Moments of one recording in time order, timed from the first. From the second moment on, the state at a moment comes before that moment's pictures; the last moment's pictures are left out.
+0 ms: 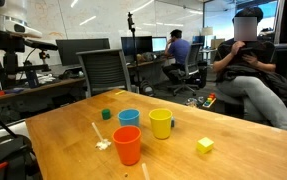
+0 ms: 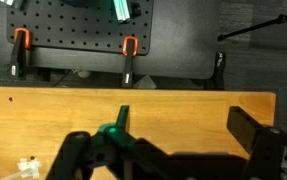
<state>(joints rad) 0.28 -0.57 0.31 -2.69 0.28 1.91 0.28</state>
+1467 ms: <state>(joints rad) 0.02 -0.42 0.21 -2.53 0.13 2.26 0.37</state>
